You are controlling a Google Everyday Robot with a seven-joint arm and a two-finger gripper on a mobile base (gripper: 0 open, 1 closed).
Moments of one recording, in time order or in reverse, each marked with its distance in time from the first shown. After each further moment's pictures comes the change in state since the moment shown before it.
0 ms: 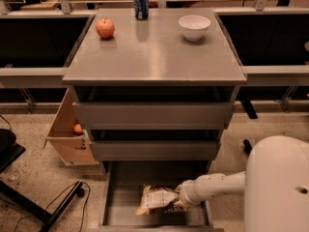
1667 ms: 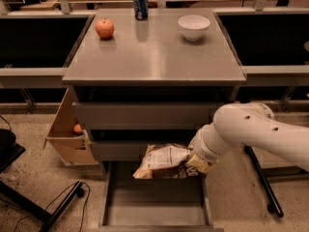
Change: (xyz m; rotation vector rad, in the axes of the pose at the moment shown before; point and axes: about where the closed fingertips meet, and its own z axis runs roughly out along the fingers) arm -0.139 -0.046 -0.328 0.040 0.108 0.014
